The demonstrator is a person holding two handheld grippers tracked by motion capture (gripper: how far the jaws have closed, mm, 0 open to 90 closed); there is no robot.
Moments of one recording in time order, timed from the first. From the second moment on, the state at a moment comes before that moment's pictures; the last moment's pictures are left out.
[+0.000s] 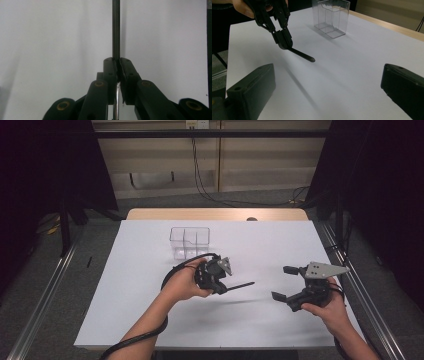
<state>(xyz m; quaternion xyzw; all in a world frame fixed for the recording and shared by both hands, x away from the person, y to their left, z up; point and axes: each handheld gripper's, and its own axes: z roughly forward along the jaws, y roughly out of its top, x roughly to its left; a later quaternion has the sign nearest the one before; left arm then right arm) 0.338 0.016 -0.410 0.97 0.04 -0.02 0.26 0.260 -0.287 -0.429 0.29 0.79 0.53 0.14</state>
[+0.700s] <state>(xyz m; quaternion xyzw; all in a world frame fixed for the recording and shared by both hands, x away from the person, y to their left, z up) 0.338 0.008 -0.403 0.97 0.03 -0.03 0.26 0.283 -0.253 -0.410 0.28 0.85 0.43 0.09</state>
